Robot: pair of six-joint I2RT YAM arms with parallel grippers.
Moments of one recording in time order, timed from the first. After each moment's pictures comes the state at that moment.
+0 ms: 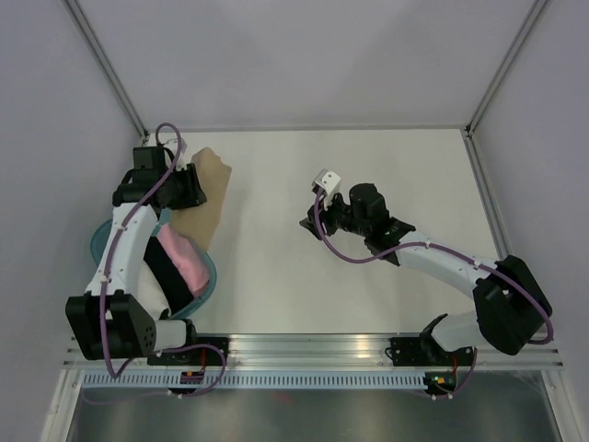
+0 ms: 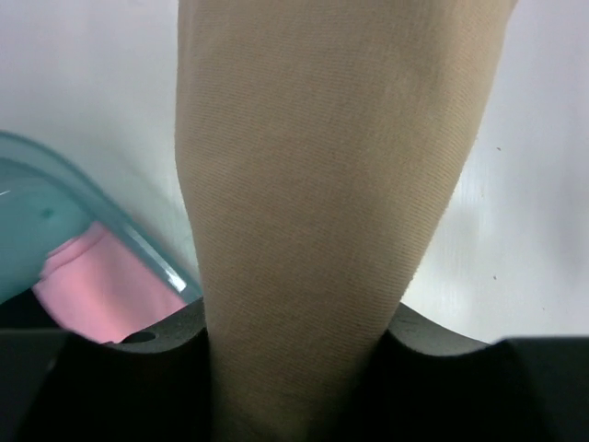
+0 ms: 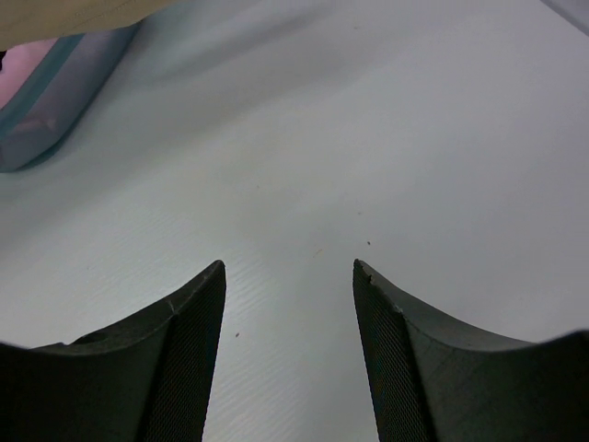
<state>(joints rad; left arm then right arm) 0.04 1.33 1.19 -0.69 0.22 -0.08 0.67 1.38 0.82 0.23 -0.28 -0.09</state>
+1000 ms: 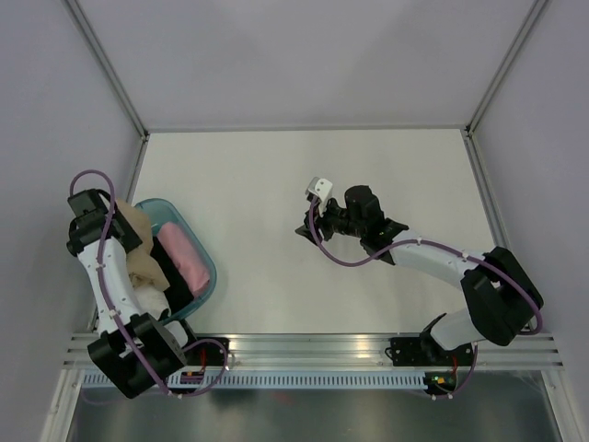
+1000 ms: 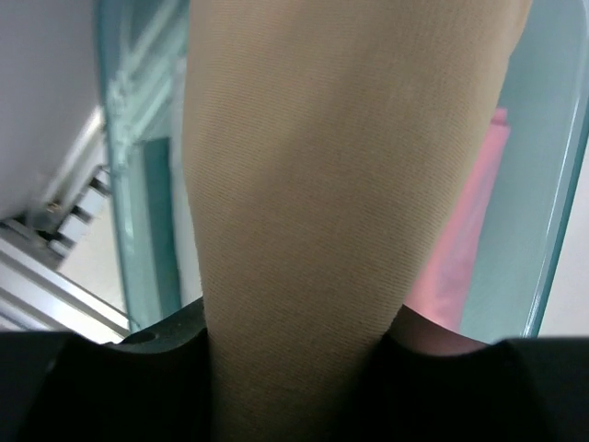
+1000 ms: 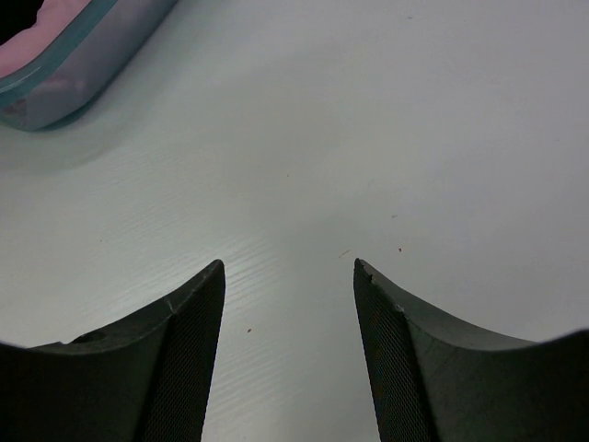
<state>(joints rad) 0.57 1.10 1.01 -0.84 -0.08 -0.10 0.67 1.46 0.82 0.29 -0.41 -0.15</state>
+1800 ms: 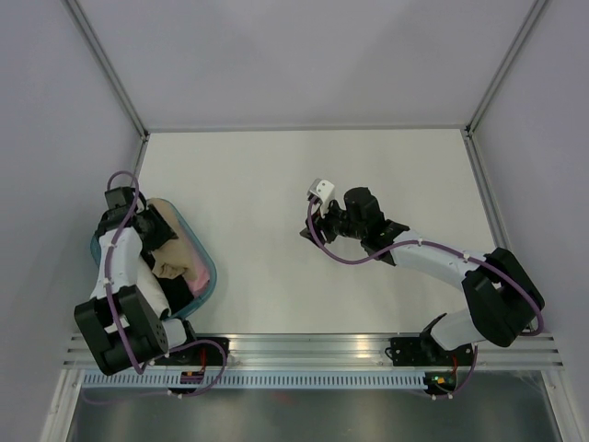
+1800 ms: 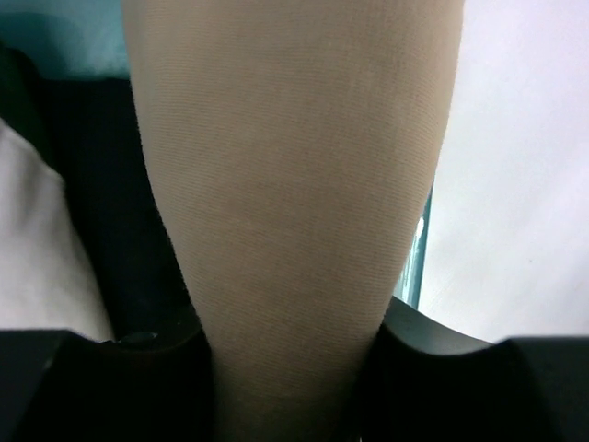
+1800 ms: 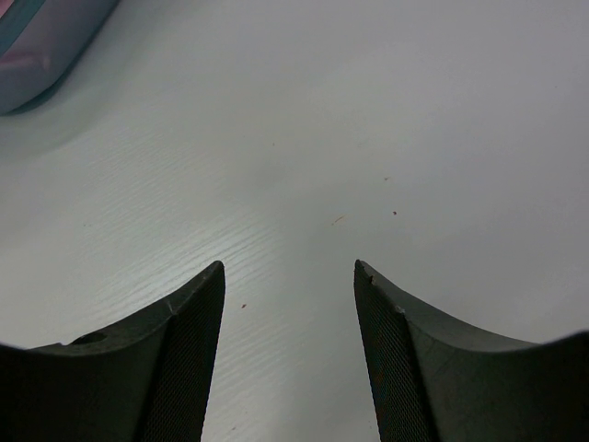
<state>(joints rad) 0.39 1.25 0.88 -0.67 0.14 -0.31 0.67 1.45 0.81 0.22 -0.35 -0.13</state>
